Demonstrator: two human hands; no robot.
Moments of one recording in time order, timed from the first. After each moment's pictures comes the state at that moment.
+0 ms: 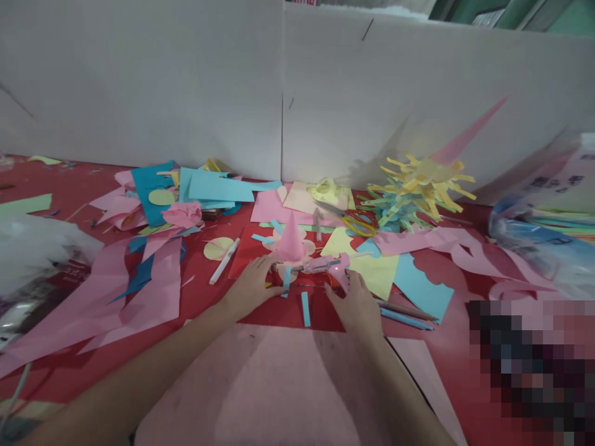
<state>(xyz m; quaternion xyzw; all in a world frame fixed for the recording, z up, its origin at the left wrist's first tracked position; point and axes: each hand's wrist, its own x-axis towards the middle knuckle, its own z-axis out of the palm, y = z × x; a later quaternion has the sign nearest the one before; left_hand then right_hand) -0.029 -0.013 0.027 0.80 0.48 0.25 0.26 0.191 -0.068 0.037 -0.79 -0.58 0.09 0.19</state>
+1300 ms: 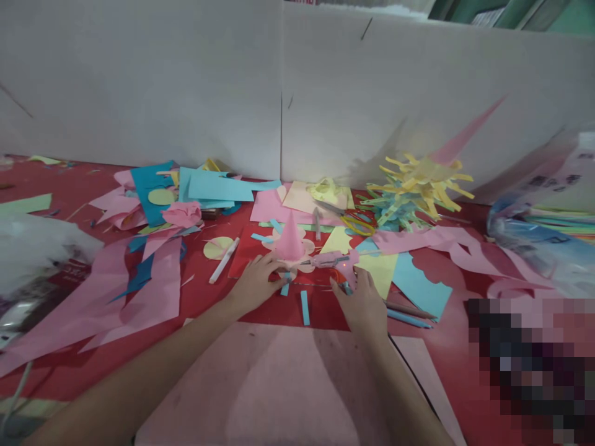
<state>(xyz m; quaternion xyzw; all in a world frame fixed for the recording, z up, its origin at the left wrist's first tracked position) -0.018 -0.011 0.031 0.83 0.48 0.22 0.21 0.195 -0.071 0.041 -0.81 -0.55 0.04 0.21</state>
